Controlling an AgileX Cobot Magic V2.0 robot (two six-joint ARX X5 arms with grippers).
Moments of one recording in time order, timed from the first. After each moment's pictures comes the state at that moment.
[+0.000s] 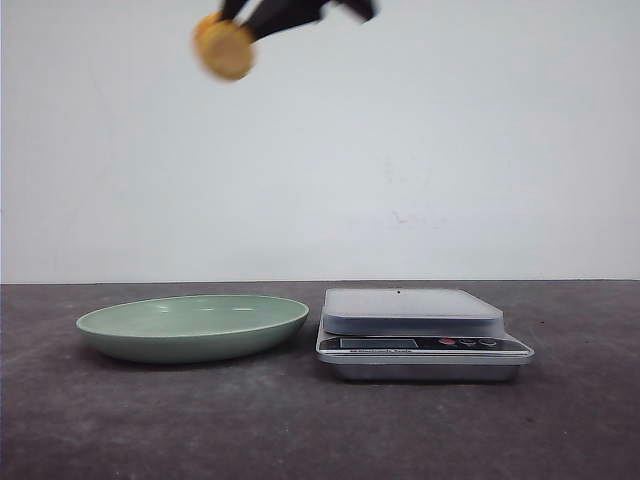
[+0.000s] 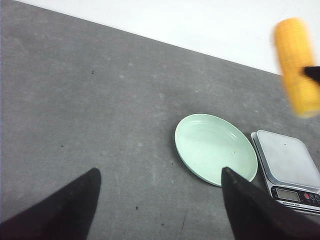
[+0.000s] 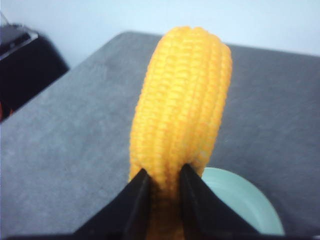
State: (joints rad) left arm -0.64 0.22 1.05 -1.24 -0.47 -0.51; right arm 0.84 1.67 1.46 -0.18 0.05 0.36
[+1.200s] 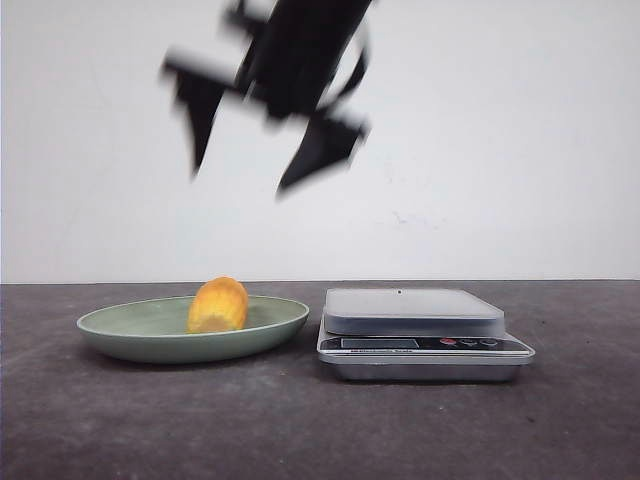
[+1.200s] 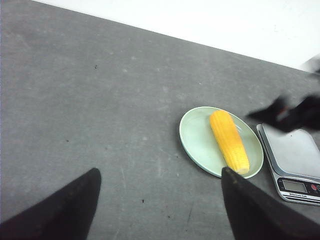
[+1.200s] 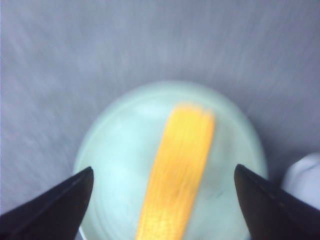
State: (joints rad) left arm -0.64 0.22 1.05 -1.27 -0.47 -0.50; right arm 0.78 1.76 1.47 -0.34 0.08 0.39
